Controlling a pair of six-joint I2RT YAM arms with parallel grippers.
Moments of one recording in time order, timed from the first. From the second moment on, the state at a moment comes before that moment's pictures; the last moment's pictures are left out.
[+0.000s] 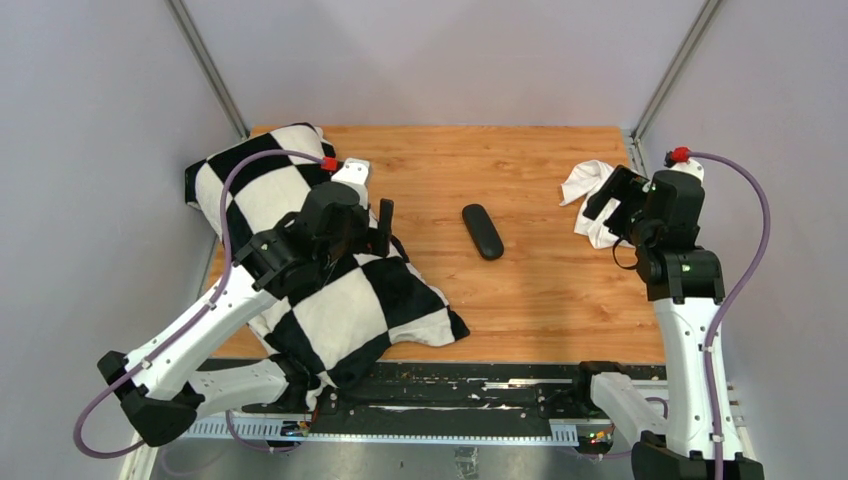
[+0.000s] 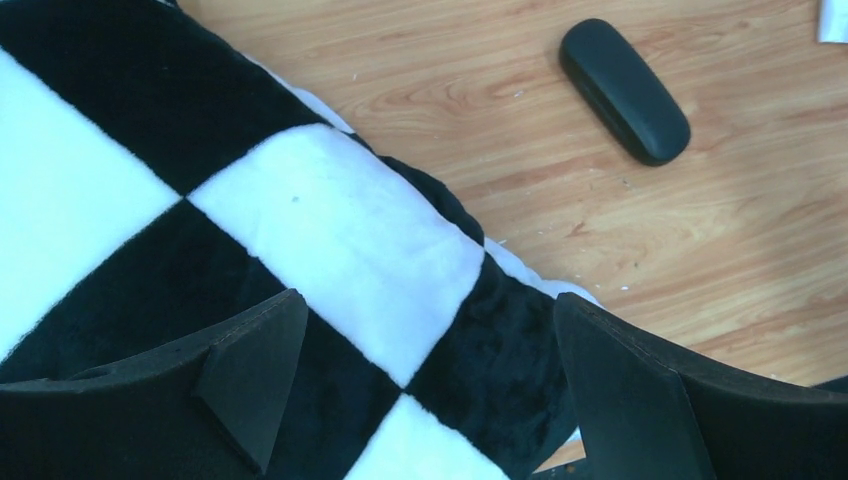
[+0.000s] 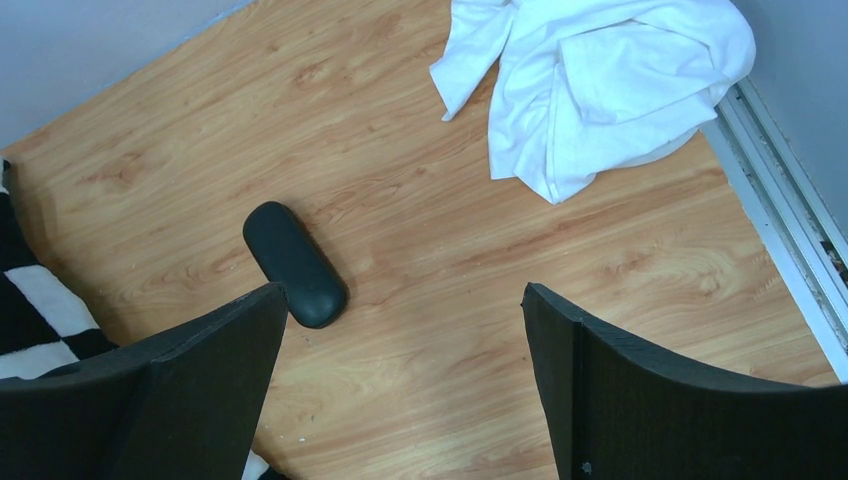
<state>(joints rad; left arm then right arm) -0.77 1.05 1.22 -0.74 -0.39 -0.31 -0.01 0.88 1.21 -0.78 0.13 0.39</state>
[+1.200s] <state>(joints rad) -0.52 1.14 1.34 -0.61 -0.13 -0.32 -0.01 1.01 1.19 -0.72 -0.03 0.40</state>
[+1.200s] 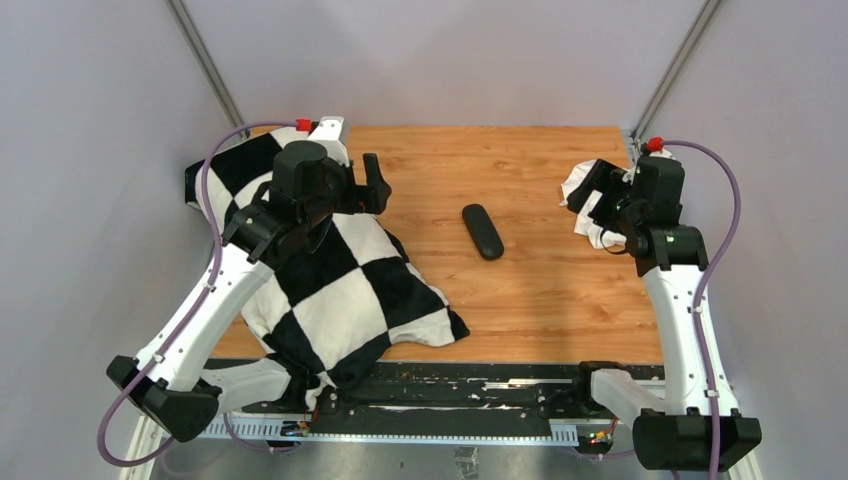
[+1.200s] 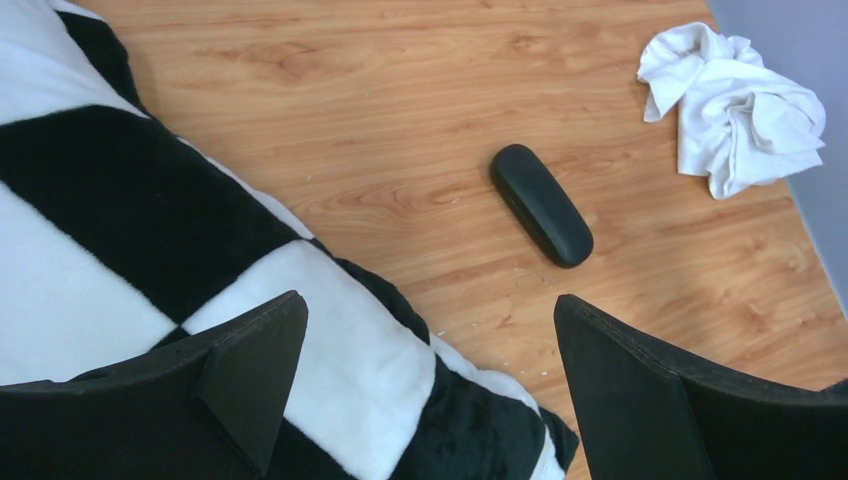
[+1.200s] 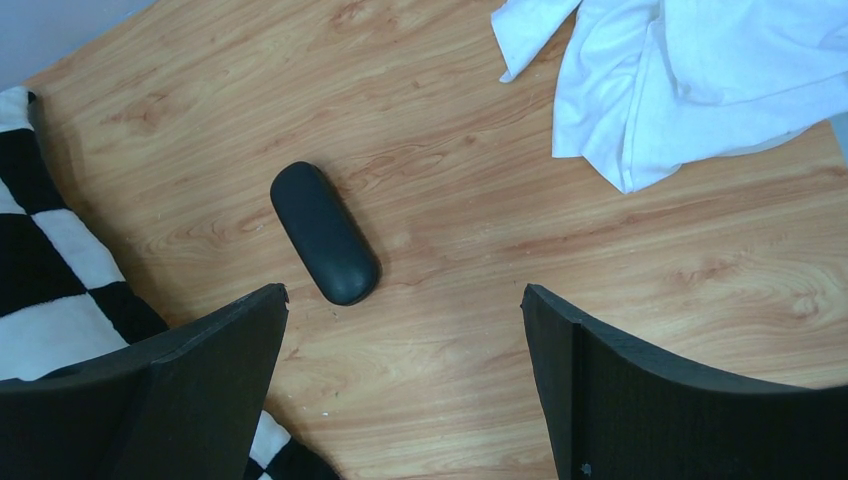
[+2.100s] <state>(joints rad) -0.52 1.25 1.30 -0.45 -0.03 -0.41 -0.01 1.01 1.12 -0.57 -0.10 0.46</state>
